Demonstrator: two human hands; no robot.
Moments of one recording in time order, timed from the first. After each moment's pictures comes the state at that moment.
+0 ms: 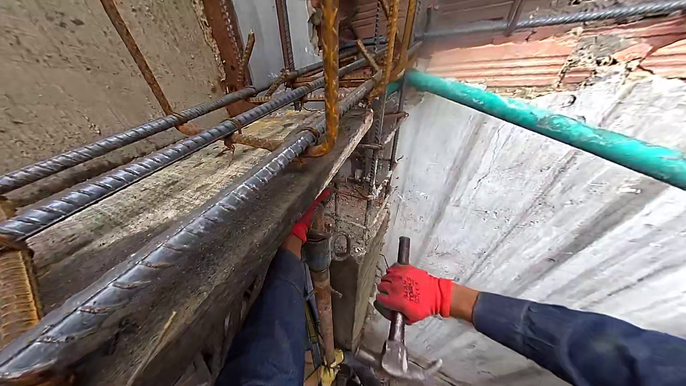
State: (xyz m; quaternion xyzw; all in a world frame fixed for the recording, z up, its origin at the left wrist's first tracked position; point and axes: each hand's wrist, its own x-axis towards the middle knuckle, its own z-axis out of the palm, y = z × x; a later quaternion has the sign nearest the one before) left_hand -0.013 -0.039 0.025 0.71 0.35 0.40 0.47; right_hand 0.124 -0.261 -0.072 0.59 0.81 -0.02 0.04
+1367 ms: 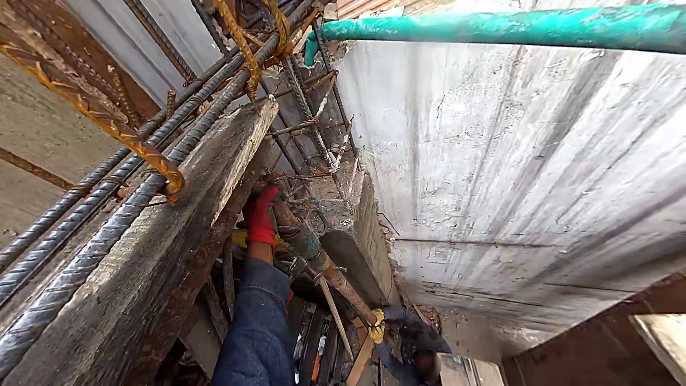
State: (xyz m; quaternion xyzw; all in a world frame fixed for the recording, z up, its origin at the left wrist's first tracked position) left_hand -0.003 -0.005 -0.007 0.68 0.24 0.44 0.54; right_hand -0.120 -0.177 -0.019 0.58 0.02 -0.43 -0.70
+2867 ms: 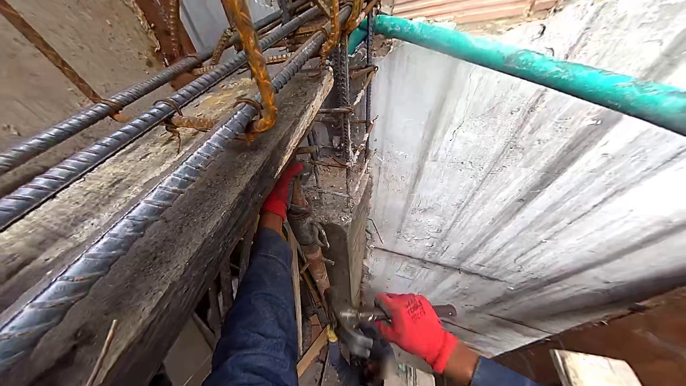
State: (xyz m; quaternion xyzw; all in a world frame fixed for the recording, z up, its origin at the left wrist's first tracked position) left_hand -0.010 -0.035 0.016 0.69 0.26 0.43 0.51; right_hand -0.004 -0.359 -0.131 0.83 0.52 -0.18 -0.11
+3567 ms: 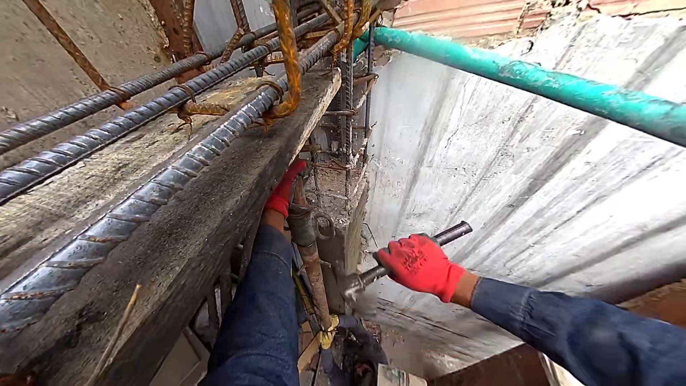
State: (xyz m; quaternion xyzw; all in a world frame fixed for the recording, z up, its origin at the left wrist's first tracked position) left_hand -0.009 -0.029 0.021 0.69 0.27 0.43 0.51; right_hand 0.080 -0.321 -0.091 0.74 0.67 0.12 -0.01
